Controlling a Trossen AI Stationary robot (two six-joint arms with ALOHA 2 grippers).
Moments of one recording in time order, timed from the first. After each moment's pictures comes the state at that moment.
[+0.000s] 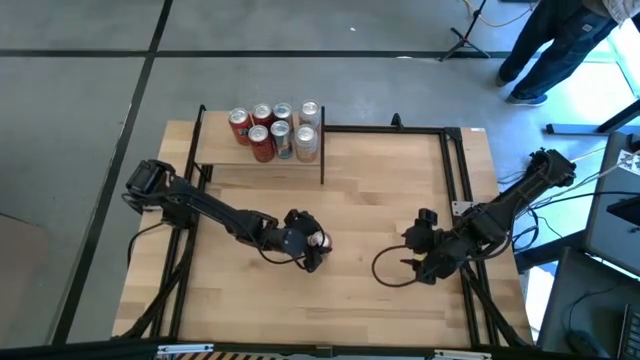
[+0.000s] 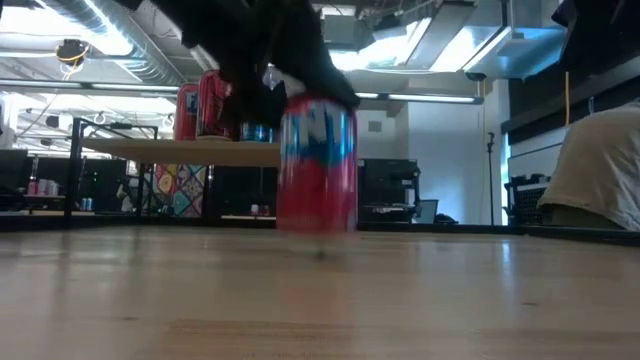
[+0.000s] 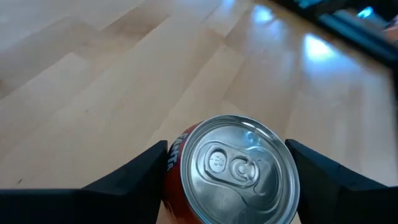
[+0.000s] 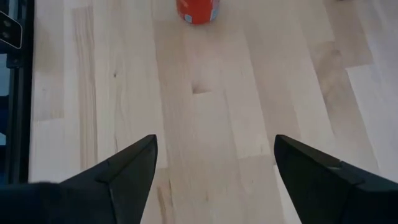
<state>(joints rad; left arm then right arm) -0.30 1.70 1.03 -0.03 -0.45 -0.73 0.67 1.18 1.04 -0.97 0.37 0.72</state>
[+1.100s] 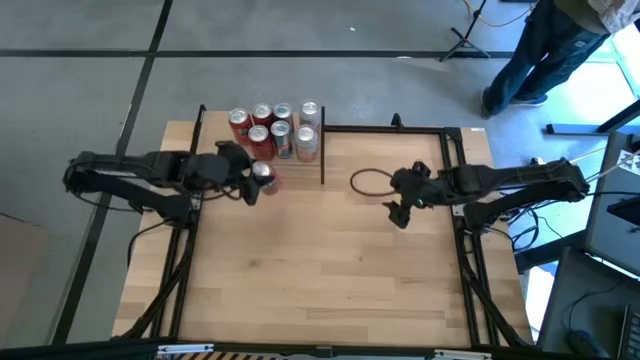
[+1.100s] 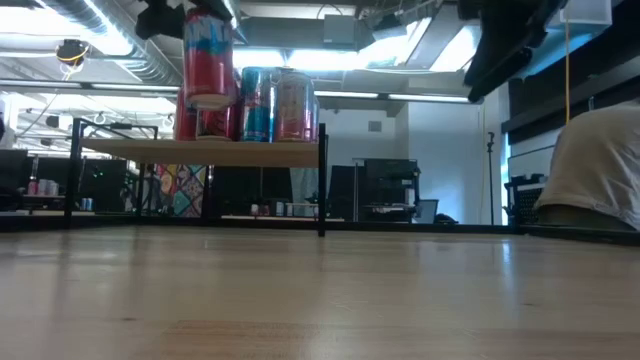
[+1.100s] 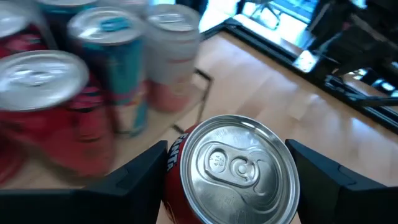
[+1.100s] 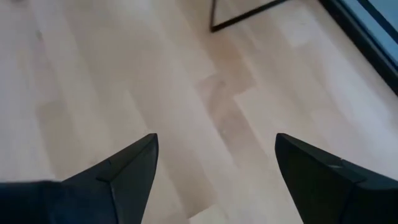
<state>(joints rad) -0.07 0.96 1.03 -0.67 -0.53 -0.59 0.12 1.13 1.05 -0.91 0.33 0.48</state>
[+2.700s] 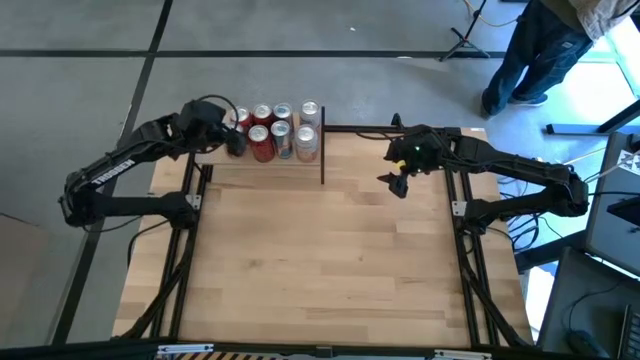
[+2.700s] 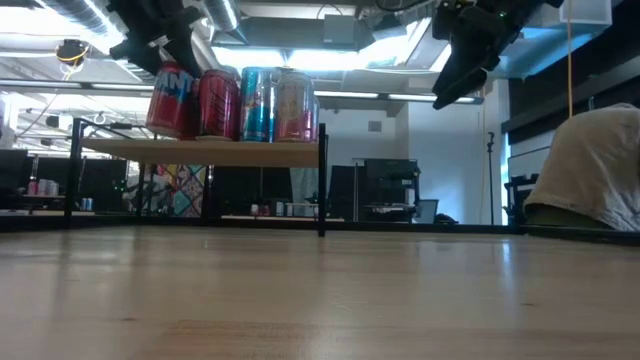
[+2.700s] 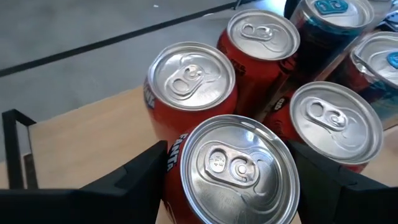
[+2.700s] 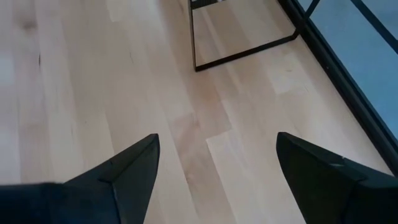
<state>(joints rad) 0.59 0.93 1.10 -0.90 -0.35 -0.41 -0.33 1.13 1.05 -0.73 -0.05 0.00</state>
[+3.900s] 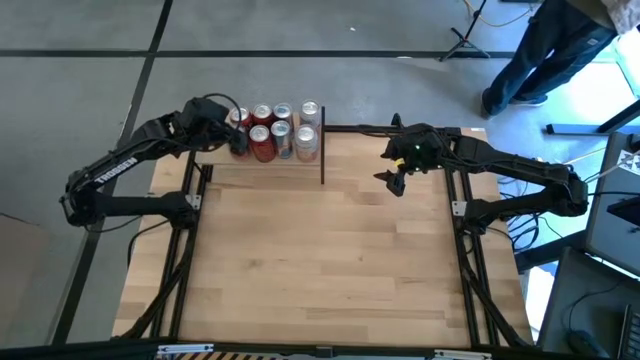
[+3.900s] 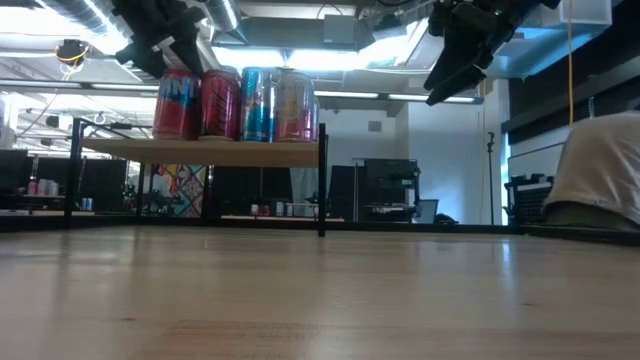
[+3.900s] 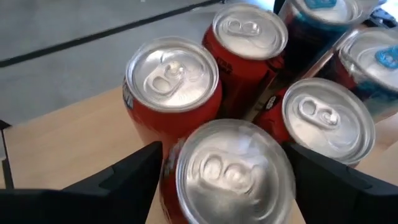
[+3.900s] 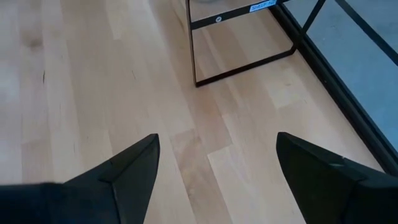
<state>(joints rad) 0.62 0.95 1.10 -0.89 -0.27 -0.39 -0.33 1.14 1.05 -0.67 -0.05 0.01</state>
